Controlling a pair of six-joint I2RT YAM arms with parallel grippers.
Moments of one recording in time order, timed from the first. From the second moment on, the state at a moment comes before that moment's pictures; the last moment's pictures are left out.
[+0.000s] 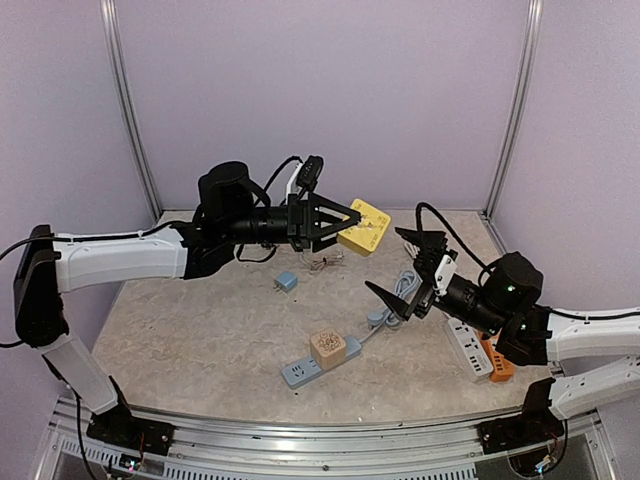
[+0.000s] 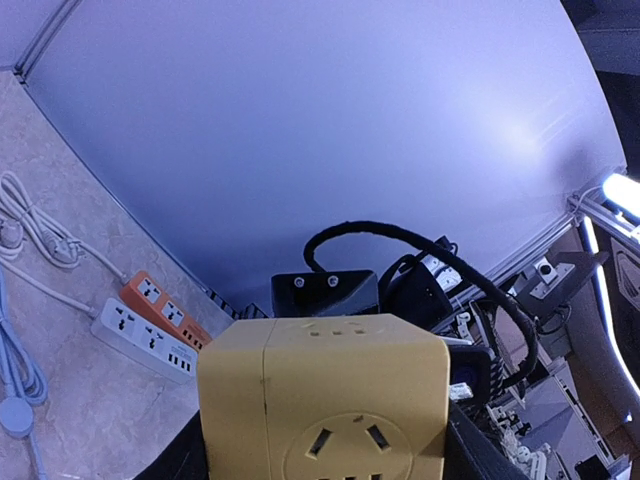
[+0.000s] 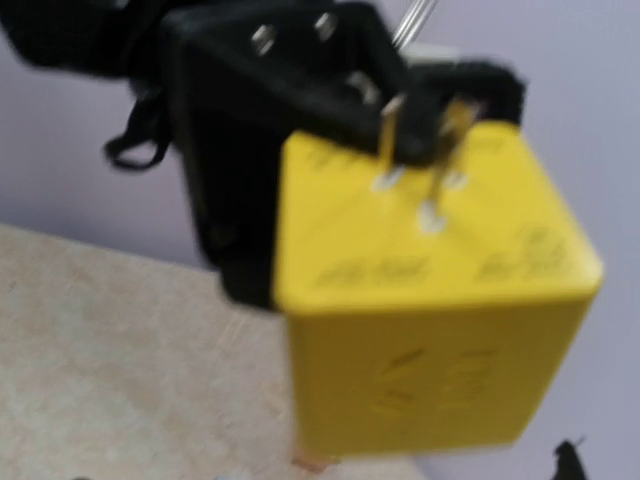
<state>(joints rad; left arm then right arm) -0.83 1.63 1.22 0.48 0.74 -0.92 0.99 1.04 0.49 0.71 -0.04 -0.54</state>
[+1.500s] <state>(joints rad) -0.89 1.74 1.23 0.80 0.75 -1.16 1.00 1.00 0.51 0.68 -0.06 -0.62</state>
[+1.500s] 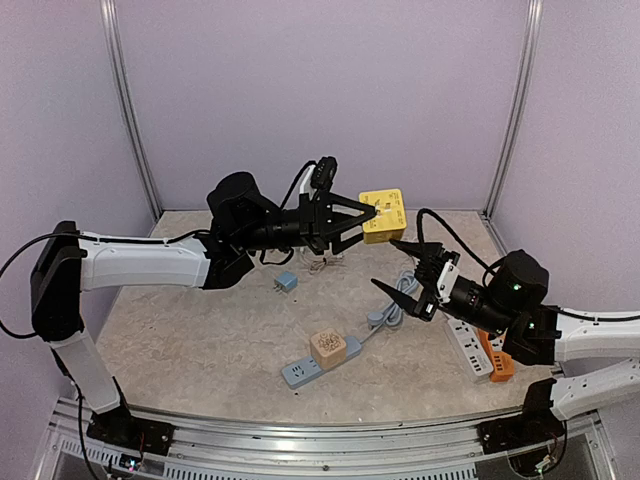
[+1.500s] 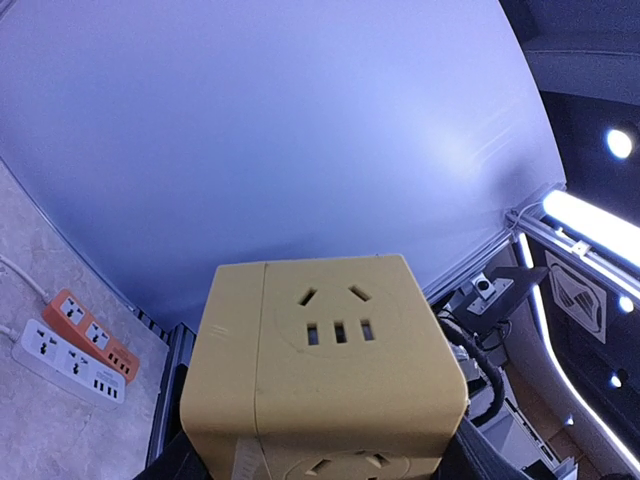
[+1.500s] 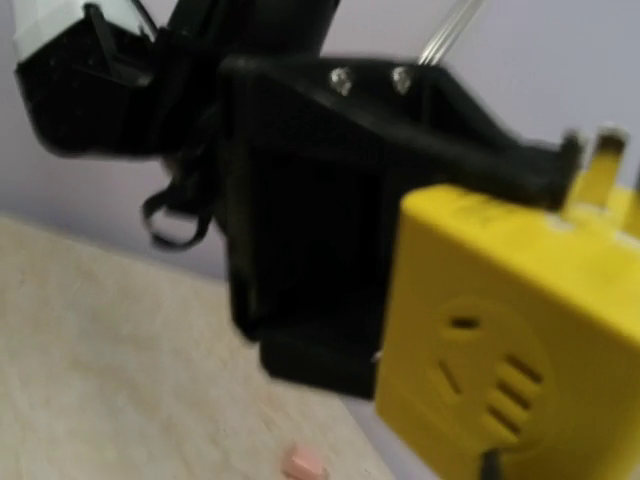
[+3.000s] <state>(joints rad) -0.96 1.64 1.22 0.55 1.00 -0.98 0.95 0.84 0.64 0.24 -0.34 -0.79</state>
